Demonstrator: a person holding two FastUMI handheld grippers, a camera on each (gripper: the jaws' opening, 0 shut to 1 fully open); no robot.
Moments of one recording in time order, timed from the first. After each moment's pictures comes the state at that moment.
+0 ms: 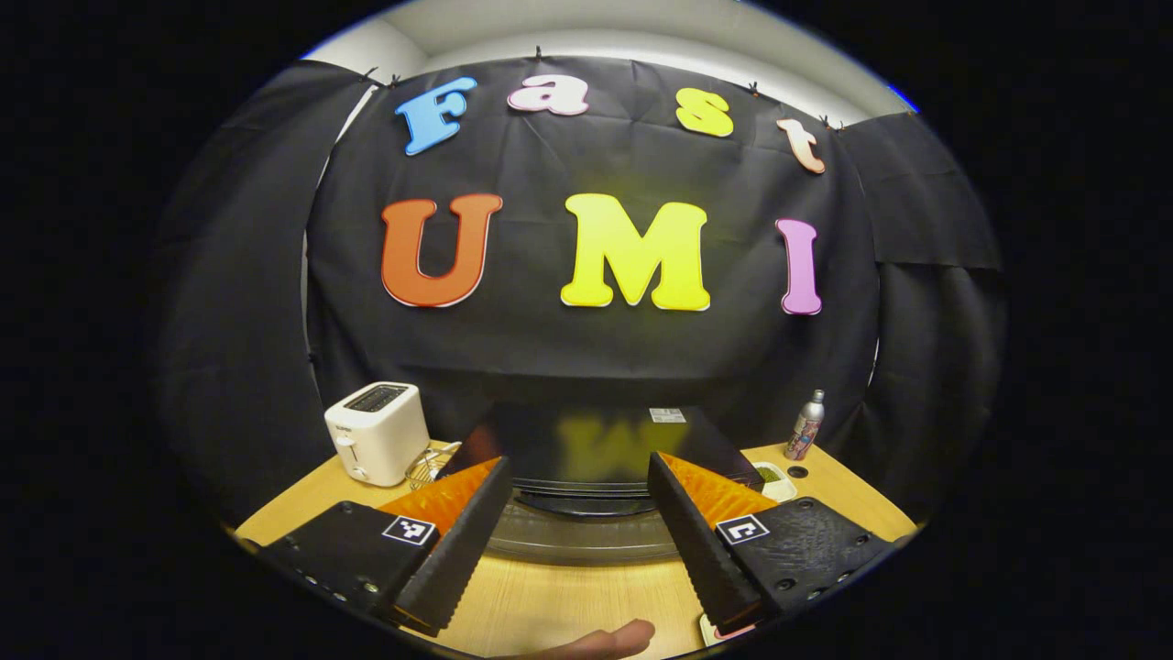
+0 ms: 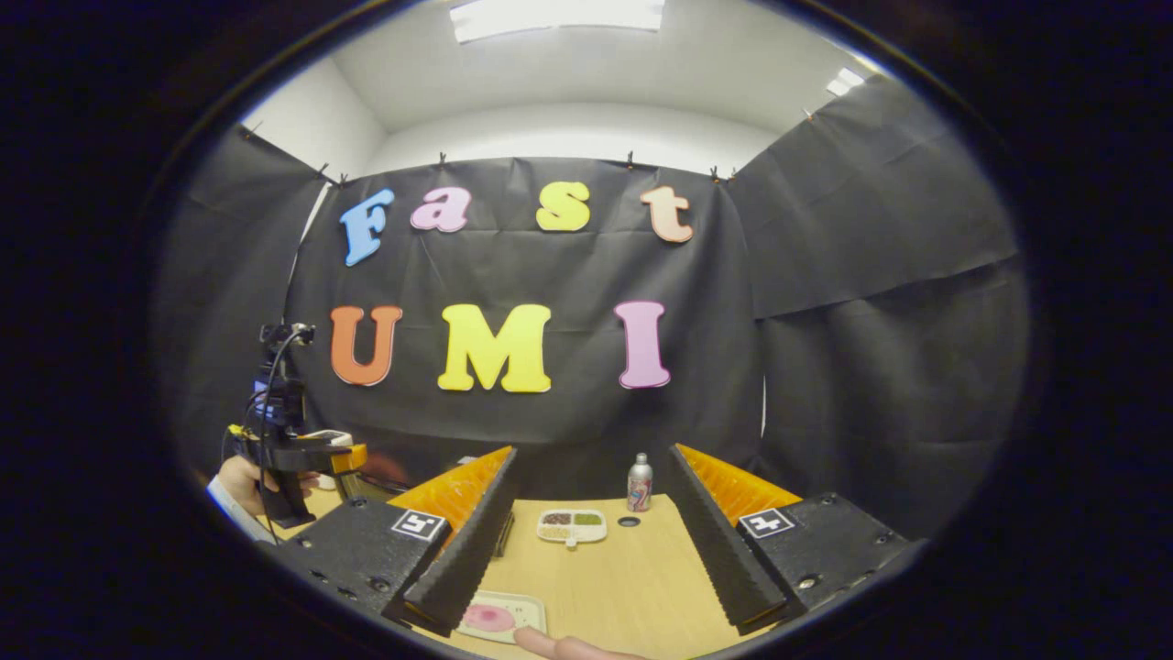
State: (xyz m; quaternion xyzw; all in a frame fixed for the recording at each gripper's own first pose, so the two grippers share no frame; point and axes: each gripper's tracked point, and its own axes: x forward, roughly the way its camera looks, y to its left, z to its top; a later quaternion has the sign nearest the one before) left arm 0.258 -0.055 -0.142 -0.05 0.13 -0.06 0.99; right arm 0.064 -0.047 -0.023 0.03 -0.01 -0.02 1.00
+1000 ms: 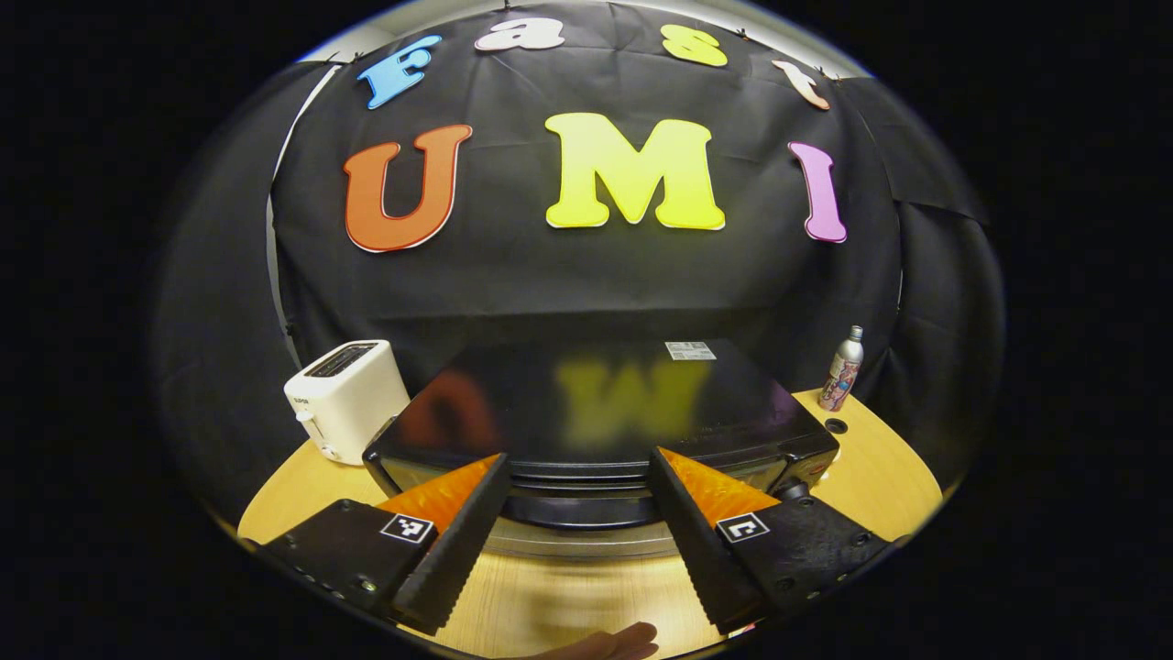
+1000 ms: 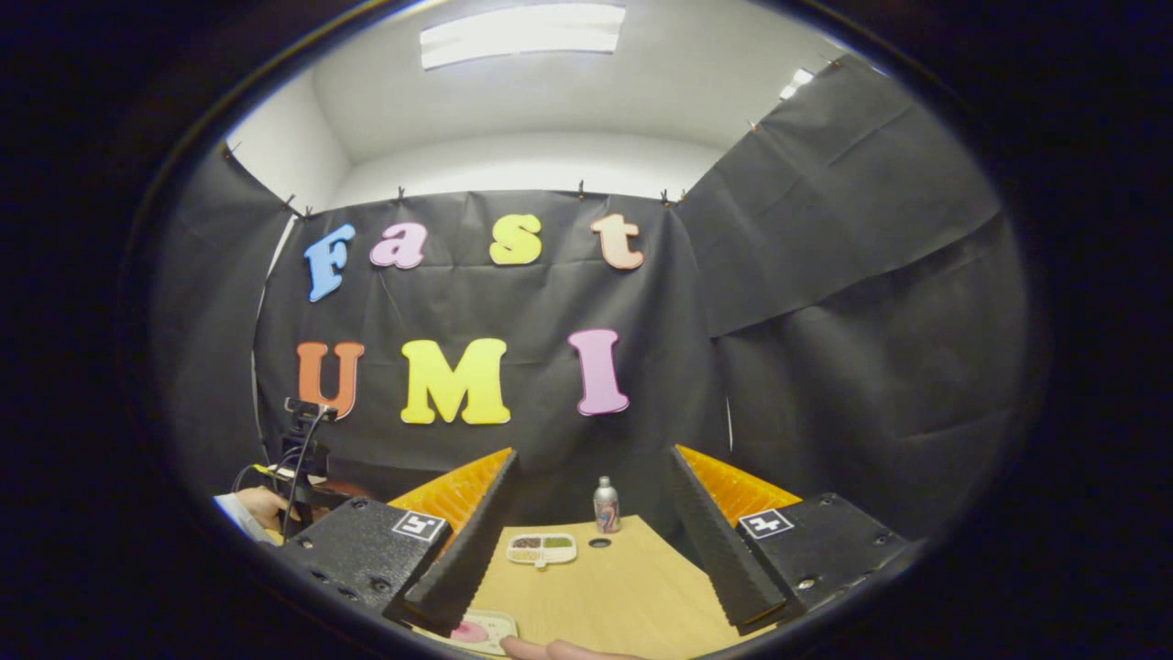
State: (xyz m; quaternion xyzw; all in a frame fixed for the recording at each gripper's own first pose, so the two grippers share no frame) left arm 0.297 -0.073 -0.215 -0.02 0.21 -0.06 0.97; right arm 0.046 -0.101 -0.025 0.07 -0.06 -0.06 0.99
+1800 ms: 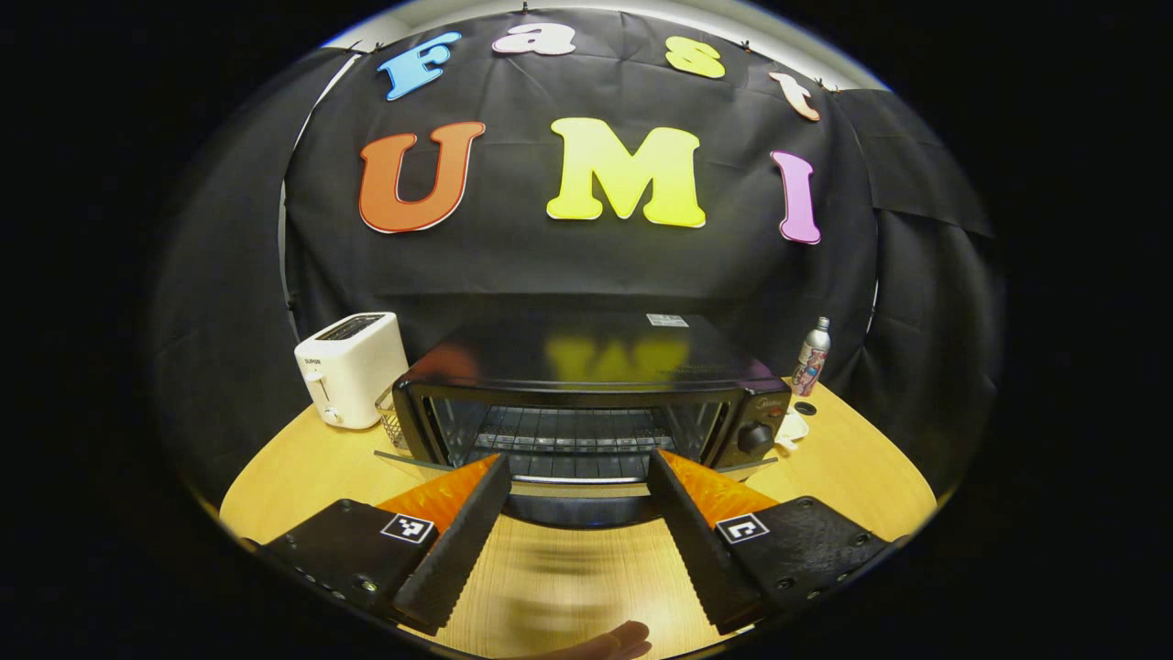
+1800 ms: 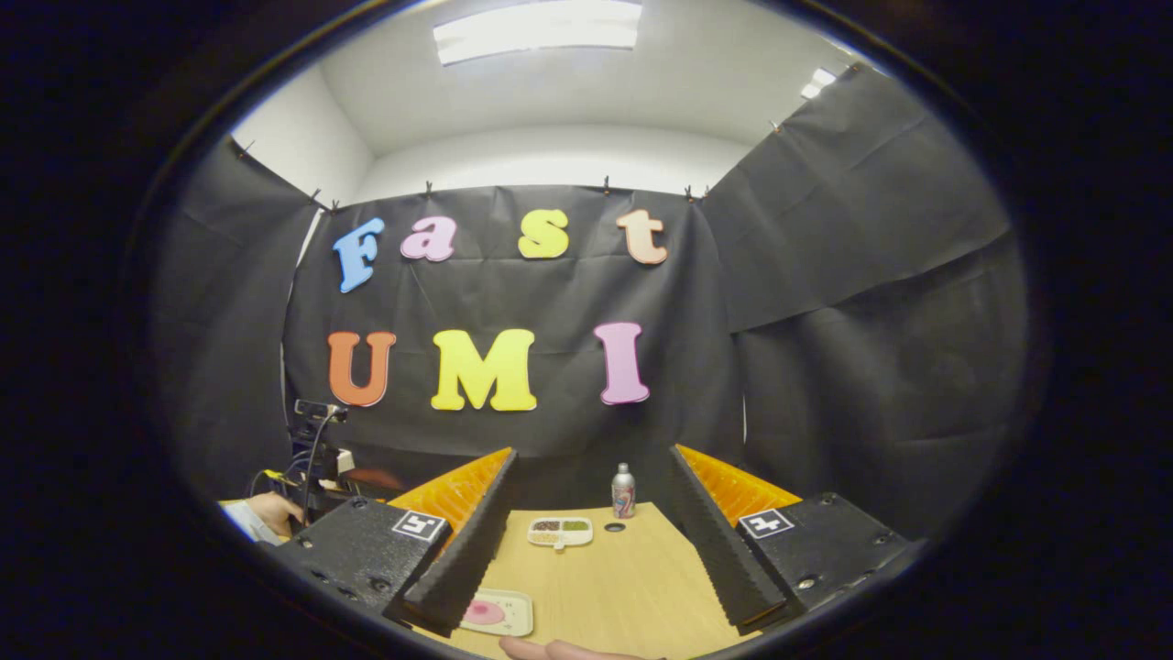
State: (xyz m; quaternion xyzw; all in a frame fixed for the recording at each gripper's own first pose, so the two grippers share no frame) left arm 0.217 -0.066 -0.234 -0.03 0.22 -0.09 0.97; right arm -0.006 -0.077 -0.011 0.06 -0.05 -0.03 1.00
